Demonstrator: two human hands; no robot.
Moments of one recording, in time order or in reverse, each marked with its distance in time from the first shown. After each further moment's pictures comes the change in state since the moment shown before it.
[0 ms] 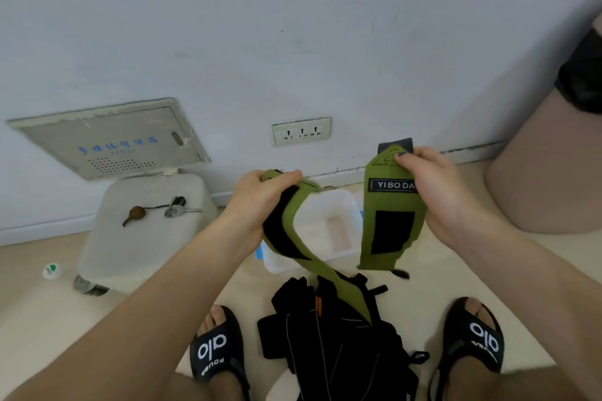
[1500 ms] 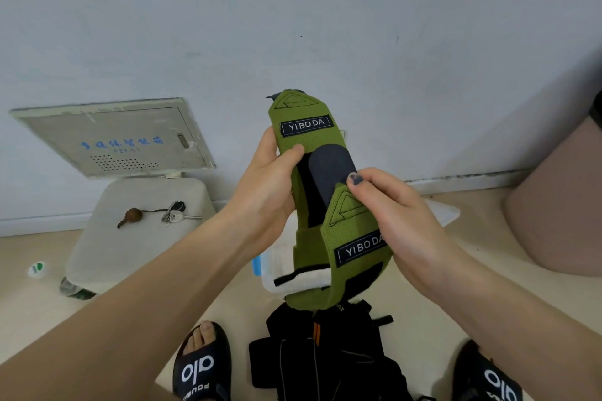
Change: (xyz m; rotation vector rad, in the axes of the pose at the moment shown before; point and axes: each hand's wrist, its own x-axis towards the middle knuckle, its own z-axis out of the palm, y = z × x) left_hand 0.001 0.027 0.016 -0.343 -0.195 0.305; right_hand -0.020 0.010 0.049 -0.095 -0.372 -0.170
